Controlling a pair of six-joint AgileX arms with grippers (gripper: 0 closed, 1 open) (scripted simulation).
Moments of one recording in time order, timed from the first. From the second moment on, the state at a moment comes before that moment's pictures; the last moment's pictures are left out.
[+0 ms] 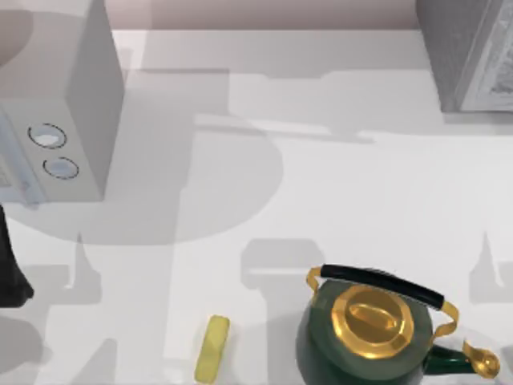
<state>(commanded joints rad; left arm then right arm) 0.00 0.00 0.00 0.00 0.00 0.00 0.00 0.04 0.04 -0.01 0.00 -0.01</state>
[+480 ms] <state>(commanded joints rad) 0.00 0.00 0.00 0.00 0.00 0.00 0.00 0.01 0.00 0.00 0.00 0.00</state>
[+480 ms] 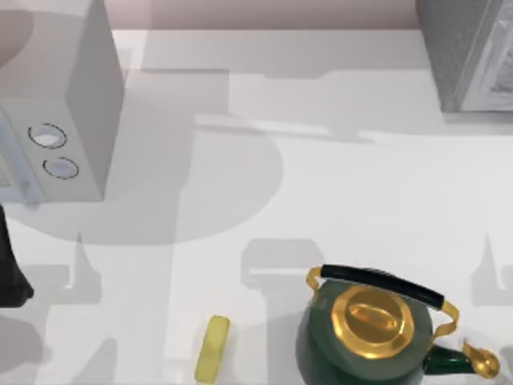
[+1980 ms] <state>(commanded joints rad) 0.00 0.00 0.00 0.00 0.00 0.00 -1.02 1.55 0.37 1.20 -1.01 0.02</state>
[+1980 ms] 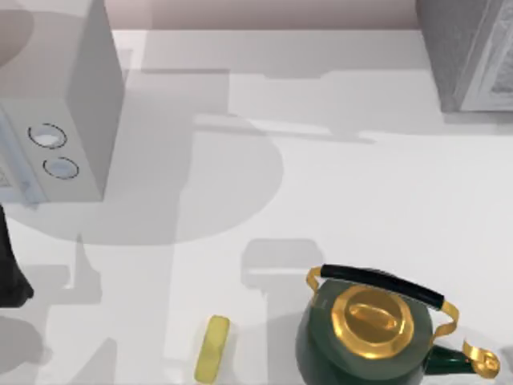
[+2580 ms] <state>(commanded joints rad) 0.00 0.00 0.00 0.00 0.00 0.00 -1.05 1.54 0.51 1.04 -1.01 0.02</state>
